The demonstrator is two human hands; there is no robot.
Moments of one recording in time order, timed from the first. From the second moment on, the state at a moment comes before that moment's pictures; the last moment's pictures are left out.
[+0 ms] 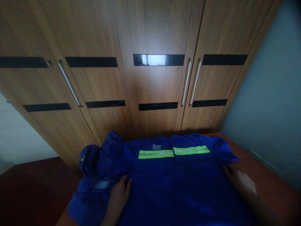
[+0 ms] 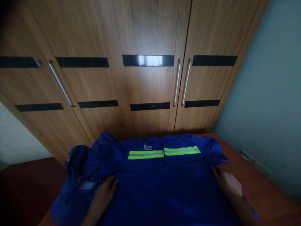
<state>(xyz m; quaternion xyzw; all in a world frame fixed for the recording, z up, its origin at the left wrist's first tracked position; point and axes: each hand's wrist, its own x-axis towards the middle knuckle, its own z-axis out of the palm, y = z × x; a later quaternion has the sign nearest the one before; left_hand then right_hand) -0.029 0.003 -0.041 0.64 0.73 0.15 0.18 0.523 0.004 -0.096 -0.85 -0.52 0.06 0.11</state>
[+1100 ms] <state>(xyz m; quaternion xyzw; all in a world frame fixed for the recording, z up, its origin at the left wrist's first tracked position) -0.023 -0.019 -0.029 0.64 0.76 0.03 0.13 0.522 0.000 -0.086 -0.84 -0.53 0.05 0.10</state>
